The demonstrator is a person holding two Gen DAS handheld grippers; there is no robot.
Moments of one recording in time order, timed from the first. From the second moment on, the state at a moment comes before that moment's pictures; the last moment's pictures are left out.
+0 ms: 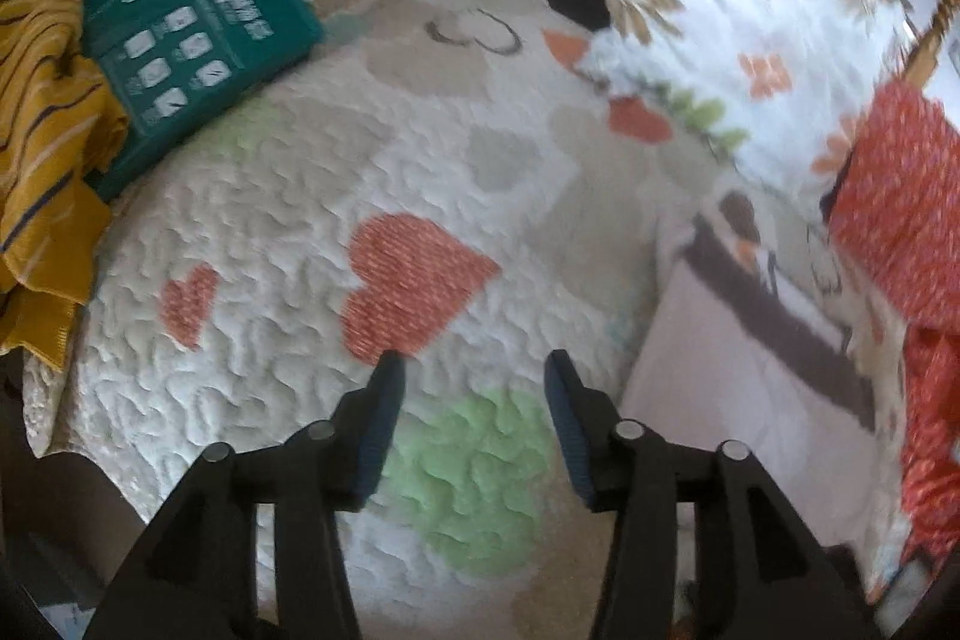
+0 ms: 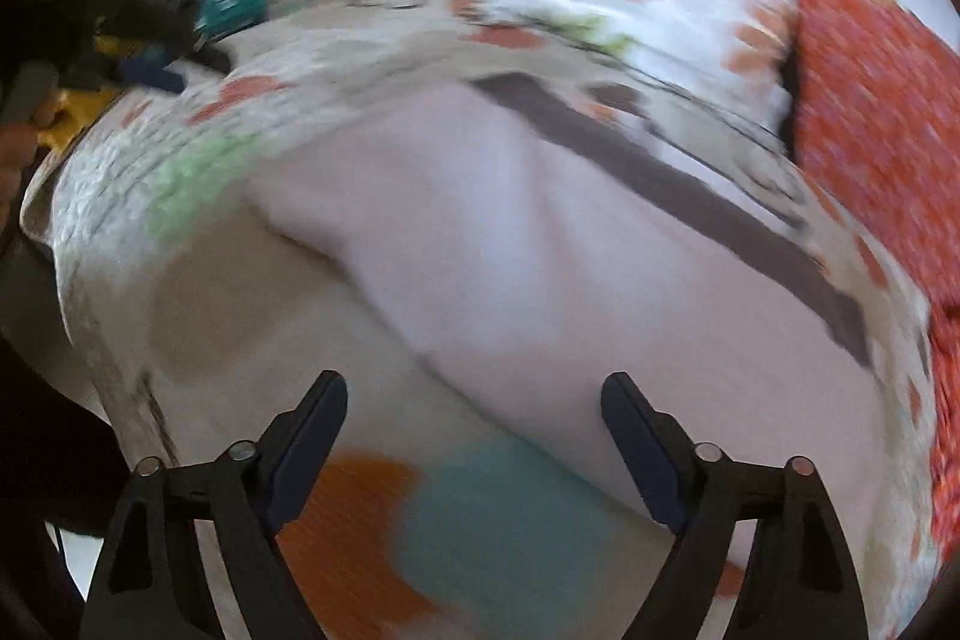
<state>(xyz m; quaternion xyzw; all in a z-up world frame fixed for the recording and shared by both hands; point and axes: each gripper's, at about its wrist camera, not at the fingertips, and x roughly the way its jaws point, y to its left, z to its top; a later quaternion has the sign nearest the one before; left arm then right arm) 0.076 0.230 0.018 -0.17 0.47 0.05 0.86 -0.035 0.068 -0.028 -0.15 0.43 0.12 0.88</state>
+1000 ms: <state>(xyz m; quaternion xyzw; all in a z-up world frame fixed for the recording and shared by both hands) 0.081 0.133 0.022 -0.13 0.49 -0.04 0.86 -0.041 -0.166 0.046 0.15 0.41 -0.09 0.89</state>
